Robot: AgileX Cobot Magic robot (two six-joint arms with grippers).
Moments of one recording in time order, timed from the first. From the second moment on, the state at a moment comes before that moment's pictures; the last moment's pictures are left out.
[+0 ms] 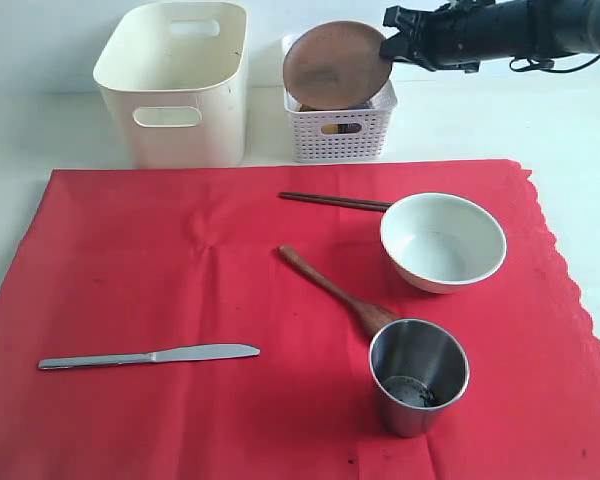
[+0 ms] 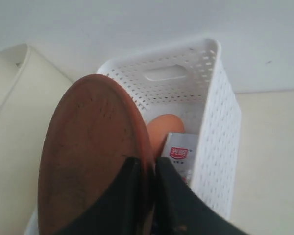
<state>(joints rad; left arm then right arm) 0.04 0.01 0.00 -0.03 0.26 -0.08 0.20 2.40 -1.87 1.35 0.62 -0.96</state>
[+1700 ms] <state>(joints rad) 0.04 0.01 0.00 -0.03 0.26 -0.08 0.55 2.31 -1.93 1.49 0.40 -1.07</state>
